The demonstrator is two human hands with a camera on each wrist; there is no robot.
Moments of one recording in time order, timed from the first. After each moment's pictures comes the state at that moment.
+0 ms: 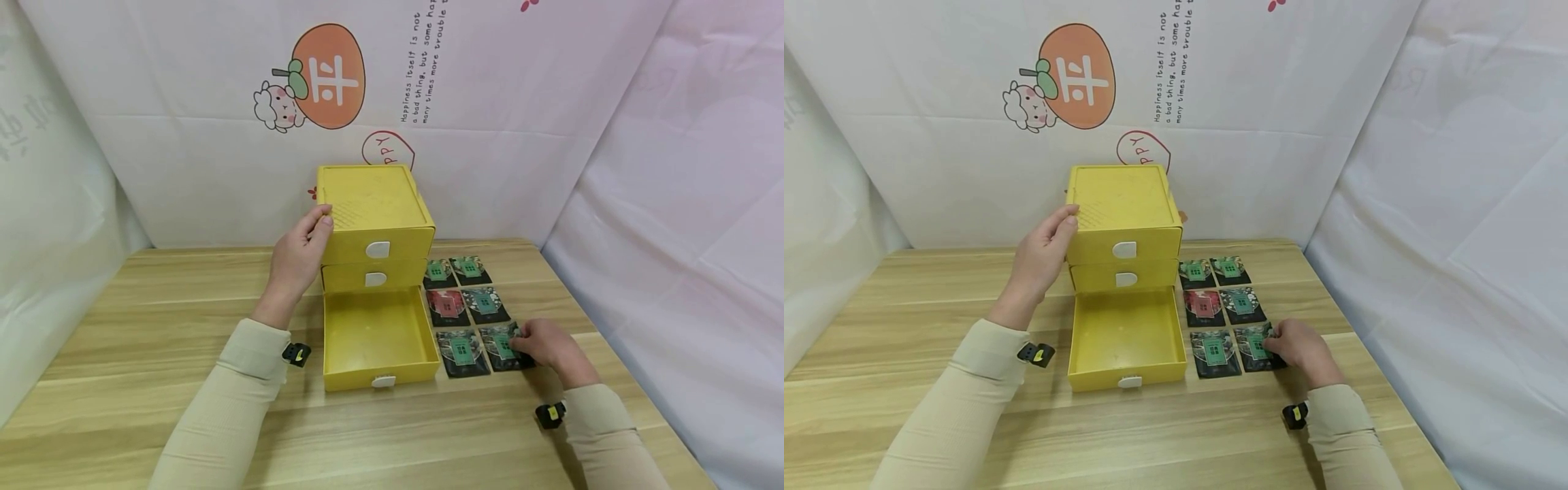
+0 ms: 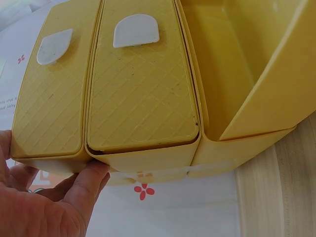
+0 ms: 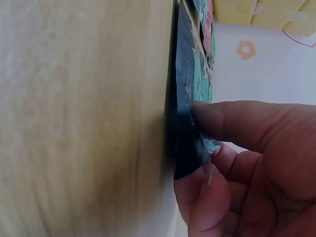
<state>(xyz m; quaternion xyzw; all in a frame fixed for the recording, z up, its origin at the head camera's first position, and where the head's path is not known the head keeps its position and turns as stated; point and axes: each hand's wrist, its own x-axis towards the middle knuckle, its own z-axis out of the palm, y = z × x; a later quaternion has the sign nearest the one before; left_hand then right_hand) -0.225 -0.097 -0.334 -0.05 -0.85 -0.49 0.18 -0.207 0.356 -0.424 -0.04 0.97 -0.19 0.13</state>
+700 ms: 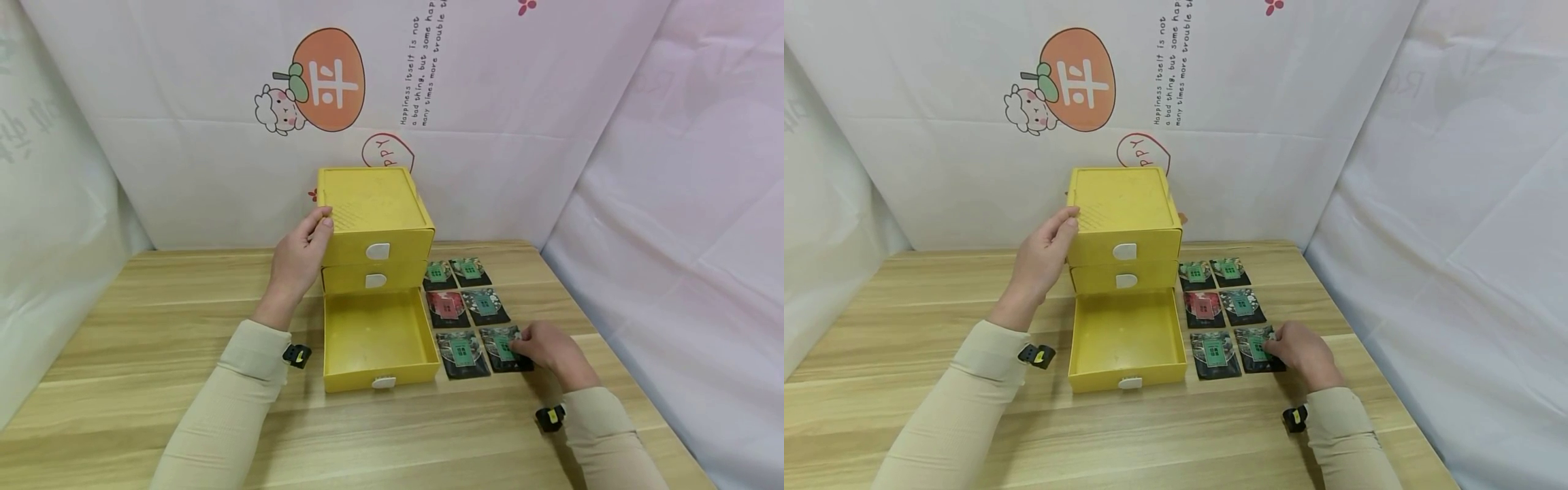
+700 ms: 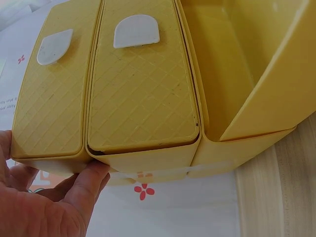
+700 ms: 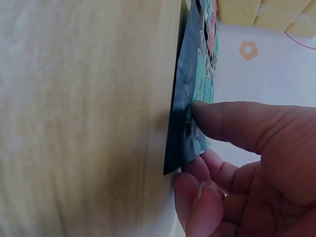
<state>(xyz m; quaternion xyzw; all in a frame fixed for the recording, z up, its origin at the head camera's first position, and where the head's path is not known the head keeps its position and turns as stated) -0.224 -0.097 -0.333 -0.05 -0.85 -0.49 0.17 -0.203 0.357 -0.427 -0.02 0.97 -0.20 0.14</state>
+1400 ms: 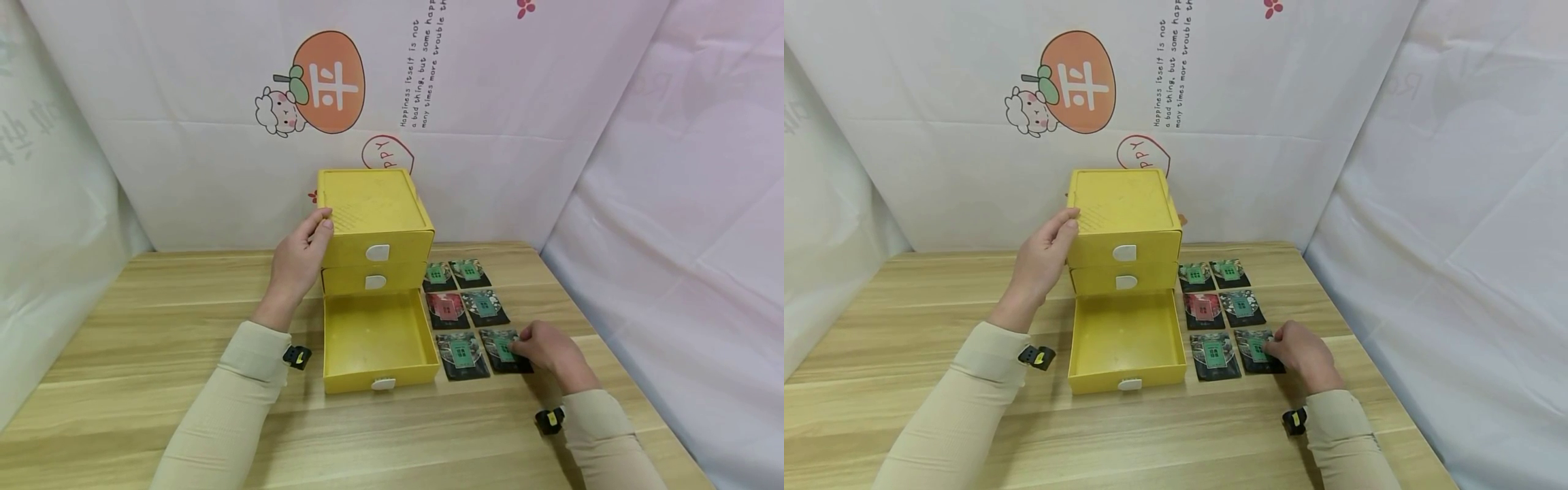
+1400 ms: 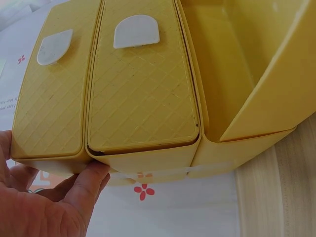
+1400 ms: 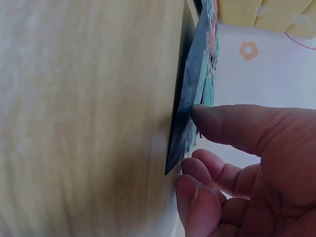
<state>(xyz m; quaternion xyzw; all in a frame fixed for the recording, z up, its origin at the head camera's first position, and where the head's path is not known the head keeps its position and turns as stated) -0.223 -0.096 -0.333 -0.05 -0.85 -0.49 0.17 -0.206 0.359 -0.423 0.01 0.98 -0.17 0.14</state>
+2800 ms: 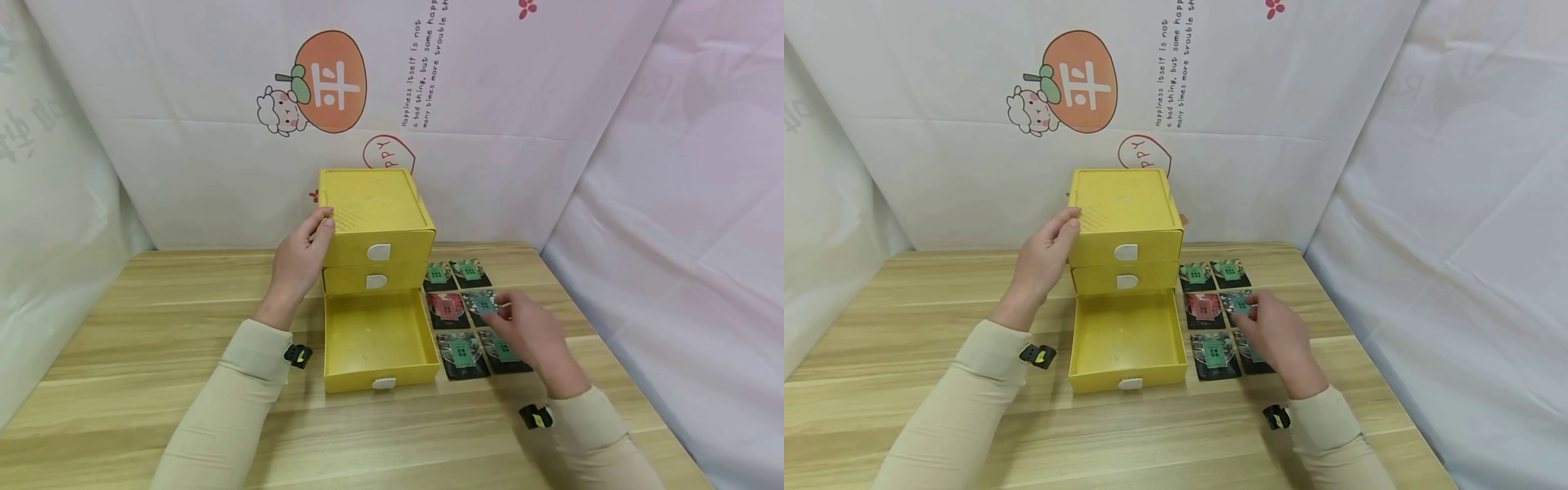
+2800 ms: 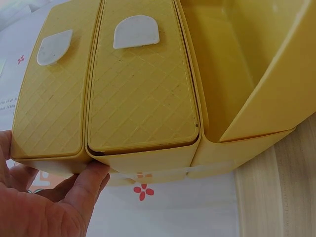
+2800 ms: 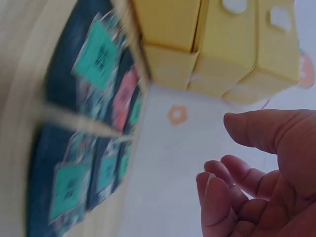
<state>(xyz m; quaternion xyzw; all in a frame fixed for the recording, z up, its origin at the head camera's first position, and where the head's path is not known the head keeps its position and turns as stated) -0.223 -0.097 -0.333 -0.06 -0.85 -0.49 0.17 -0.182 0.290 -0.370 -0.05 0.98 -0.21 -0.01</state>
